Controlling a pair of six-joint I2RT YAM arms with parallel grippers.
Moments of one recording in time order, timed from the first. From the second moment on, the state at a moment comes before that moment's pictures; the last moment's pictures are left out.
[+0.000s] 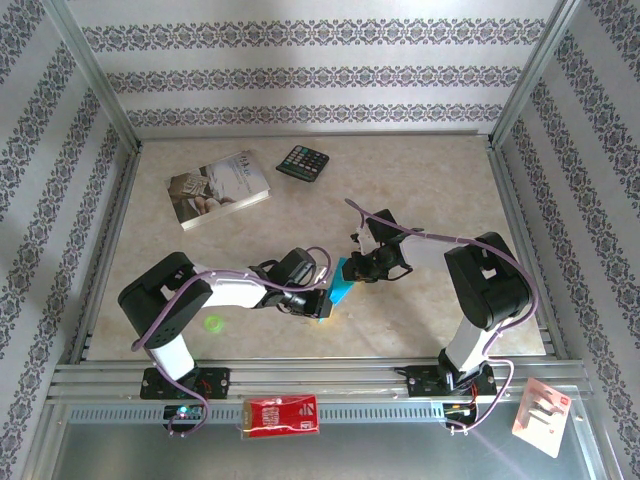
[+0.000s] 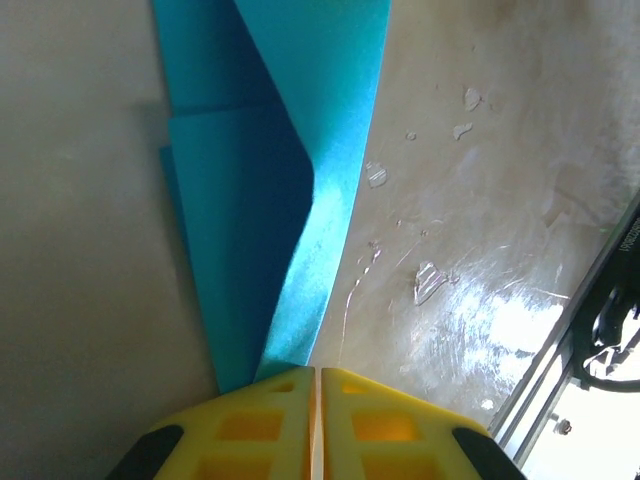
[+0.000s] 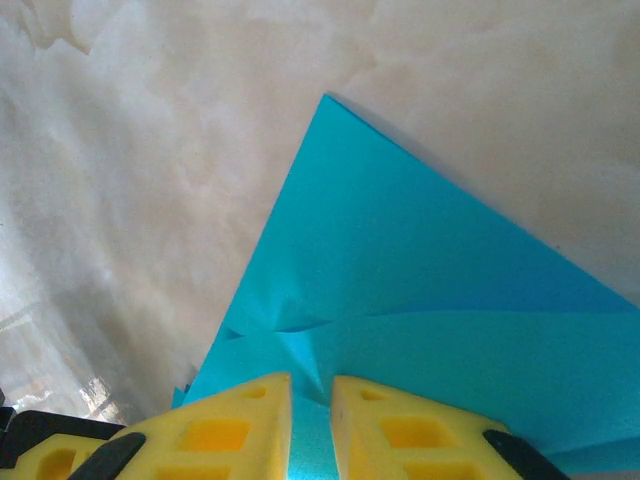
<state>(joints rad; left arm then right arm) -0.81 1.71 0.73 0.01 0.51 -0.68 0.43 1.73 0.84 -0.35 -0.56 0.39</state>
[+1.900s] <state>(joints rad) -0.81 1.62 0.73 -0.06 0.59 -0.74 0.43 1.77 0.87 -0.38 -0.57 0.42</state>
